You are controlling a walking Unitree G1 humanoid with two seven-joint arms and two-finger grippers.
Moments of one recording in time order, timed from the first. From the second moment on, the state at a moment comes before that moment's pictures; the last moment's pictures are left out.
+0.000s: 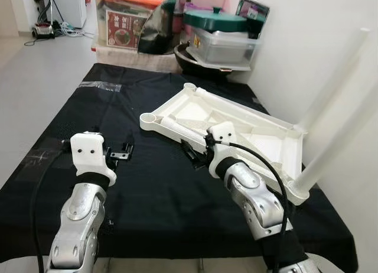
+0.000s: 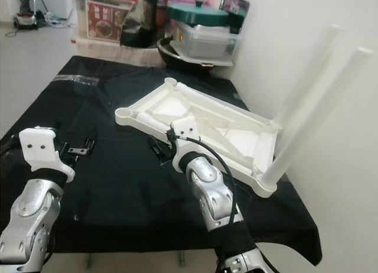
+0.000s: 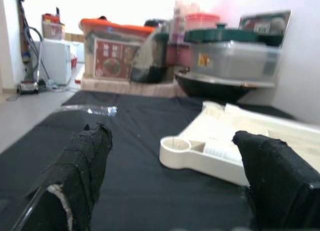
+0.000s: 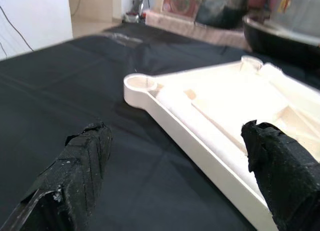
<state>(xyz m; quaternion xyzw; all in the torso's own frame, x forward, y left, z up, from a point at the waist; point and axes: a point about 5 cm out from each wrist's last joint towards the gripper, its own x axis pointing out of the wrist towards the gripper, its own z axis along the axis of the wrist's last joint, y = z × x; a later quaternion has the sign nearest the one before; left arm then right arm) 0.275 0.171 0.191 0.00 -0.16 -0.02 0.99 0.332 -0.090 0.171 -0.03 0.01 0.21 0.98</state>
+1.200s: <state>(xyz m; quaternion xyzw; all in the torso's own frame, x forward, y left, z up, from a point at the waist) 0.283 0.153 0.184 0.00 -0.14 -0.08 0.99 0.325 -0.069 0.171 -0.07 0.01 0.25 0.96</state>
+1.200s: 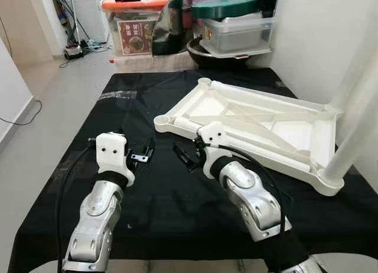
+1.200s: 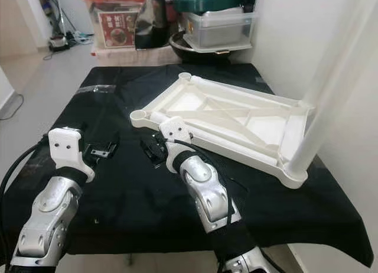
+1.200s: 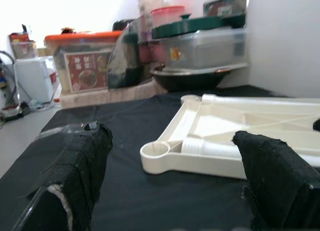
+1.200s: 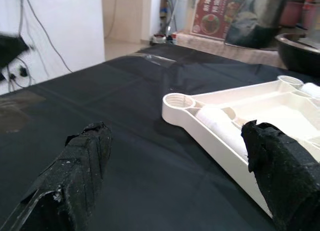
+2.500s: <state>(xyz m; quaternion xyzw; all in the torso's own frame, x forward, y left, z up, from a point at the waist) 0.275 0.150 0.186 0.01 -0.15 -0.08 0.99 0.343 -0.103 0.154 -0.16 0.07 0.35 0.92</state>
